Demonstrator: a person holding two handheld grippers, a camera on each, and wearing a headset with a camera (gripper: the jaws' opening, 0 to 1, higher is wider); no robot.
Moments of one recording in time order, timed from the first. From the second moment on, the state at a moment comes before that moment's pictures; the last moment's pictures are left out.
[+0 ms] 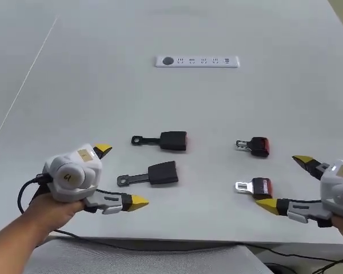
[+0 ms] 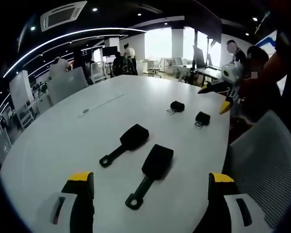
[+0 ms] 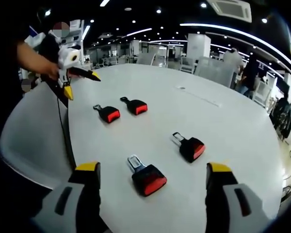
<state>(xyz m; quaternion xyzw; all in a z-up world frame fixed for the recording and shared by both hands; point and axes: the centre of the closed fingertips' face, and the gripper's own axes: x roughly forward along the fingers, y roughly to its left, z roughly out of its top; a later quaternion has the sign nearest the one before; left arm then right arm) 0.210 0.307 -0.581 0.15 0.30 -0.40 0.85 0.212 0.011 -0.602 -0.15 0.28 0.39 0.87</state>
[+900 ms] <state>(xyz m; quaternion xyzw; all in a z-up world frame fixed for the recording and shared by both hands) 0.226 0.289 -0.614 0.16 0.33 -0.43 0.82 0.213 0.015 -0.631 -0.14 0.33 0.42 0.83</state>
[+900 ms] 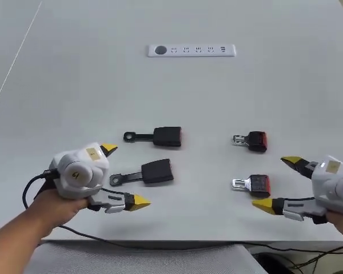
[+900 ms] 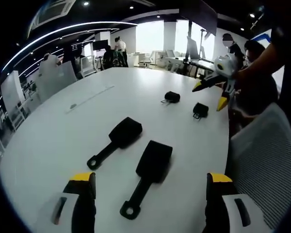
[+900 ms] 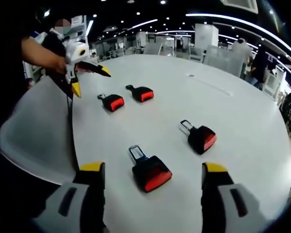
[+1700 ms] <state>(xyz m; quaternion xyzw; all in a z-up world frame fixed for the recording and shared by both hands) 0.235 0.263 -0.656 0.16 0.37 -0.48 0.78 0.214 0.013 -0.660 -0.15 0.38 0.47 0.78</state>
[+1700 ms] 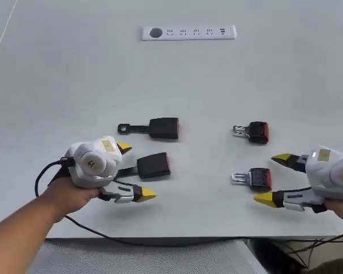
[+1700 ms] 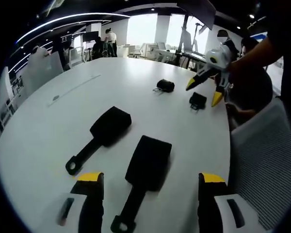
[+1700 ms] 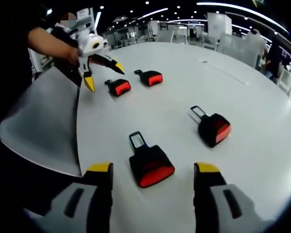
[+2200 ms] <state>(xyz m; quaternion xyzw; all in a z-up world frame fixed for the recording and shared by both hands) 0.240 0.252 -0.673 0.19 0.38 -0.49 0.76 0.210 0.014 -0.666 -0.17 0.39 0.51 0.75</state>
